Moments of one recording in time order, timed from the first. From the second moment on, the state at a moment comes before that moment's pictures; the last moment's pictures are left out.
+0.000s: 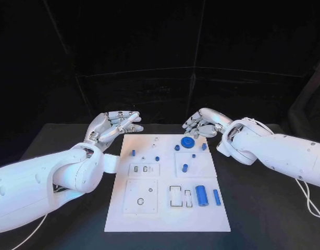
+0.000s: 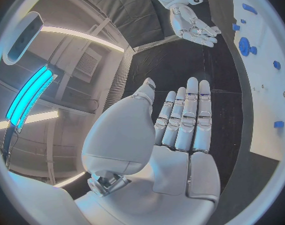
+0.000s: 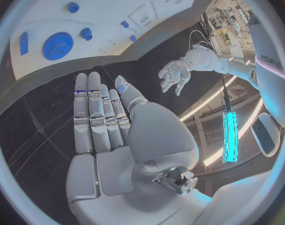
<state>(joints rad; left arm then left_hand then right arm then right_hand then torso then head) 1.16 -0.88 -0.05 1.61 -0.03 -0.42 0.59 1.37 -0.02 0.05 0.22 0.05 0.92 0.22 0.14 0.07 1.00 0.17 0.16 0.07 1.12 0.12 0.21 0.15 0.18 0.94 0.23 0.26 0.12 1.22 -0.71 -0.02 1.28 -1.20 -0.34 0.16 1.32 0.08 0.07 -0.29 0.20 1.02 0.18 0.07 0.07 1.18 0.10 0.07 0.06 1.45 0.02 0.26 0.16 0.17 1.16 0.10 0.53 0.24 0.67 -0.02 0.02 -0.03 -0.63</state>
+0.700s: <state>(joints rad) 1.16 -0.89 -0.05 1.66 -0.04 -0.37 0.57 1.37 -0.01 0.05 0.21 0.05 0.92 0.22 0.14 0.07 1.00 0.17 0.15 0.07 1.12 0.12 0.21 0.15 0.18 0.94 0.23 0.26 0.11 1.25 -0.64 -0.02 1.25 -1.59 -0.18 -0.03 1.27 0.04 0.16 -0.28 0.19 1.02 0.17 0.07 0.07 1.16 0.10 0.07 0.06 1.46 0.01 0.89 0.63 0.17 1.16 0.09 0.94 0.53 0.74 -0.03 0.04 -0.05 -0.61</state>
